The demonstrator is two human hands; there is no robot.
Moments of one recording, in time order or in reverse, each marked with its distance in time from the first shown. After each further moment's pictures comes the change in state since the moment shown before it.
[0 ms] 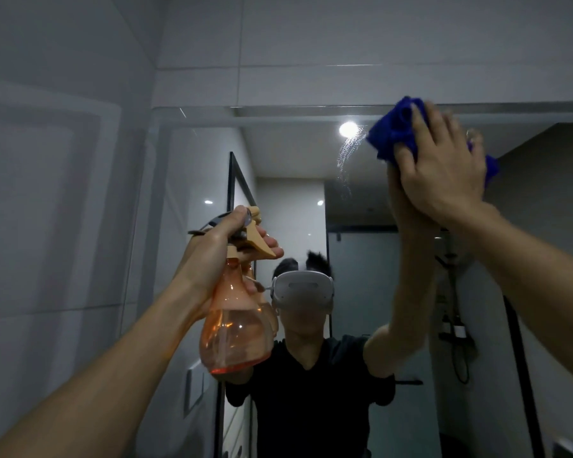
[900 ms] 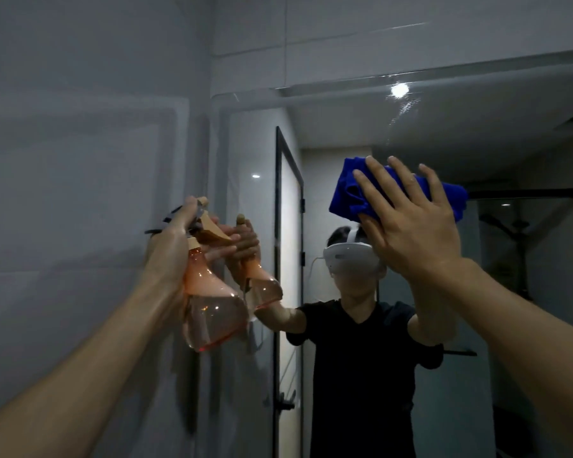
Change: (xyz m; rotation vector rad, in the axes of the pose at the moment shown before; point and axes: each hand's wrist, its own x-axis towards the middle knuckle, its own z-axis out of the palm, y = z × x) left_hand -0.073 0.035 -0.069 0.059 0.460 0.075; right_hand -0.114 -0.077 0.022 -0.119 -0.024 -0.396
